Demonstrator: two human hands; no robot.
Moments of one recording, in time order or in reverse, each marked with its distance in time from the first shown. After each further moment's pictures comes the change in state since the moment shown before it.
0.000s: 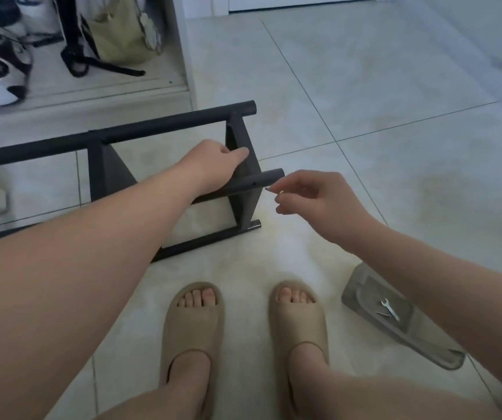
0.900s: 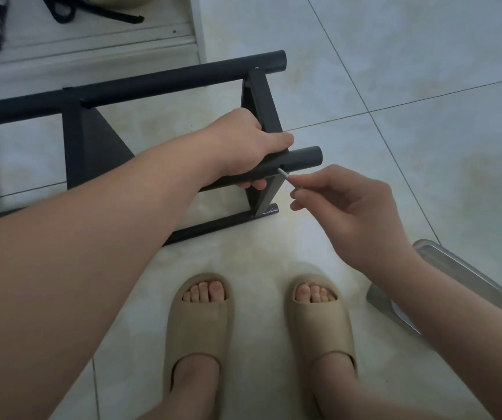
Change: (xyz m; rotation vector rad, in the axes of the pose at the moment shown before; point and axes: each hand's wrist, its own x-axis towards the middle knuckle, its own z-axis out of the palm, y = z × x) left_hand 0.018 -0.003 0.012 -0.093 -0.252 0.058; right_hand 0.007 0.035 0.035 0.020 0.128 -0.234
